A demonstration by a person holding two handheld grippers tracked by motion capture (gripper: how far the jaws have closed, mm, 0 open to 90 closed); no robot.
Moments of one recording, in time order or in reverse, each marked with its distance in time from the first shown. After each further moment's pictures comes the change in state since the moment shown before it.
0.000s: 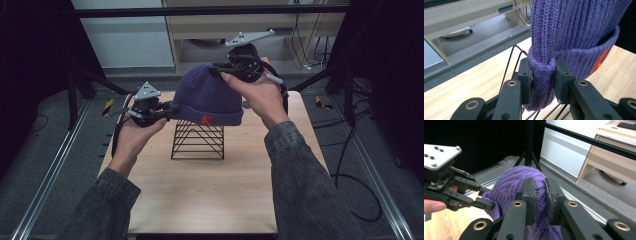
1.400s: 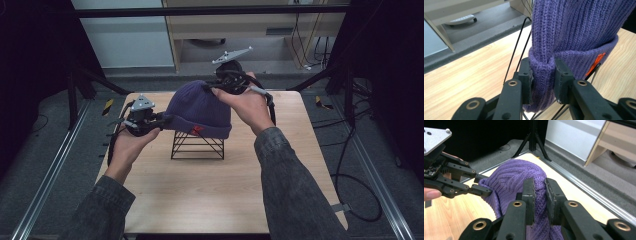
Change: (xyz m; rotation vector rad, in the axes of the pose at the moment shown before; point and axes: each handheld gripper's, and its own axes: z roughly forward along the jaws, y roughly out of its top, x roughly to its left) left arm 0.016 -0.044 0.005 0.061 0.029 -0.034; right arm 0.006 -0.032 0.044 0.124 0.033 0.028
